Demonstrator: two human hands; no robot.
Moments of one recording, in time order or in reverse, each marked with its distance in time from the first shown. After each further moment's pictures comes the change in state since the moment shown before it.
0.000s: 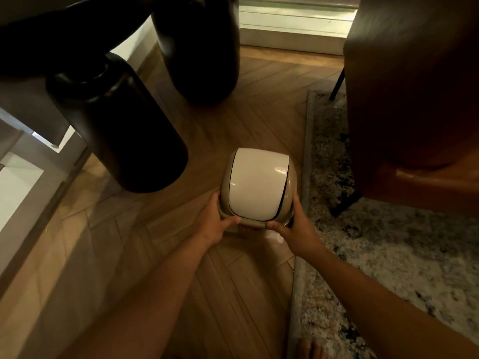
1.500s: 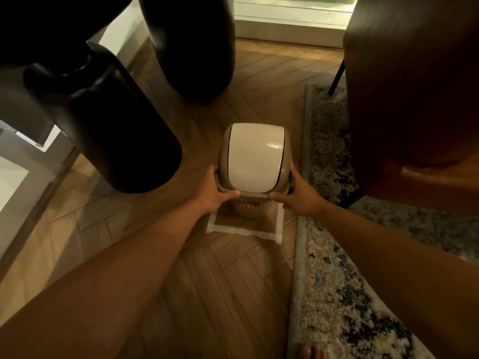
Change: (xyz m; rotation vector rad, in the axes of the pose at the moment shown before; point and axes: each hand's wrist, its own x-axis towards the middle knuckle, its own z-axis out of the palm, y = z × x) left_hand 0.073 0.029 -0.014 0.072 -0.044 0.022; right_hand 0.092 -0.012 -0.034 -0.047 -0.179 0.075
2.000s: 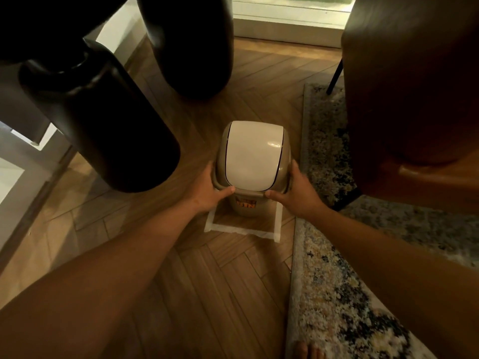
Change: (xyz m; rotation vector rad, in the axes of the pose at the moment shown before) left_hand -0.002 -0.002 -0.007 0.058 -0.005 0.031; right_hand -0.007 -0.003 0.006 -0.200 0.193 -0.073
